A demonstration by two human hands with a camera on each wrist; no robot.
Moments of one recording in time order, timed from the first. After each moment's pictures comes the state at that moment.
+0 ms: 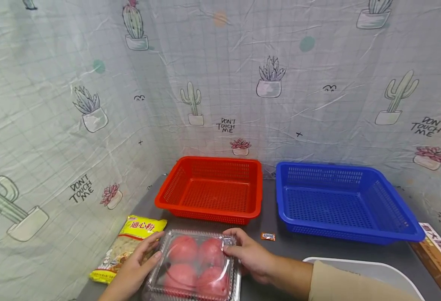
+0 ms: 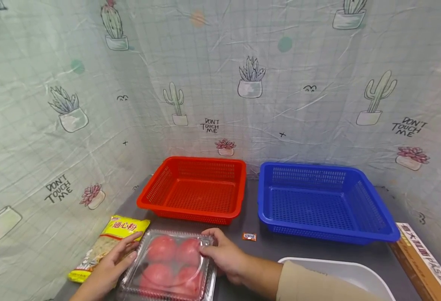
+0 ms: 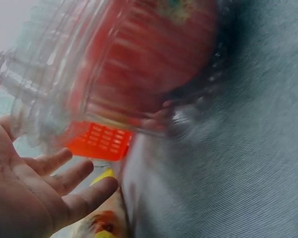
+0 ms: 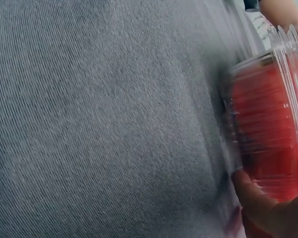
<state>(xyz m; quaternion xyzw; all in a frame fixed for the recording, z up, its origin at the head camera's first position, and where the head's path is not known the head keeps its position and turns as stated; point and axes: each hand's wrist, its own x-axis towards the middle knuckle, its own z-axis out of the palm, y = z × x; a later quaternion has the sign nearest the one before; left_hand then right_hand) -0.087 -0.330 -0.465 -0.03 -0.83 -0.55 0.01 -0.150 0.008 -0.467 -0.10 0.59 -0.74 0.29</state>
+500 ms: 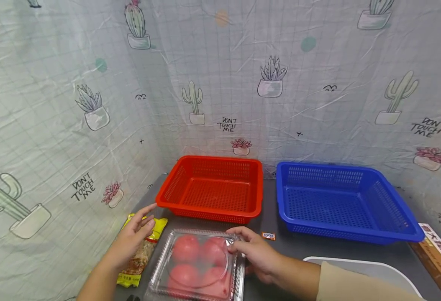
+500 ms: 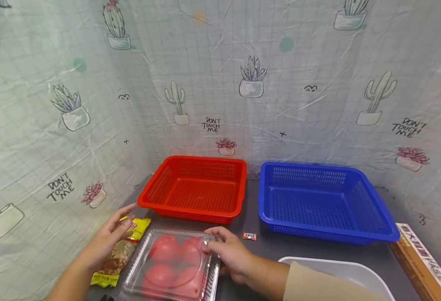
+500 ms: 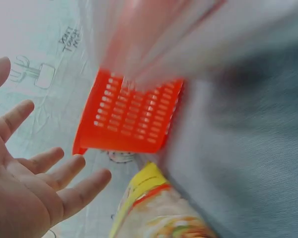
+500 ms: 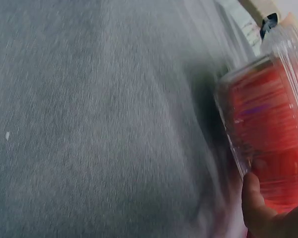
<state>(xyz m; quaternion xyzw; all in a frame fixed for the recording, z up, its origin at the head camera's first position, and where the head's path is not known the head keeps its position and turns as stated) -0.134 -0.355 -0.433 -0.07 -0.82 -0.57 0.02 -0.143 0.018 -0.449 -0.06 0.61 -0.74 0.28</state>
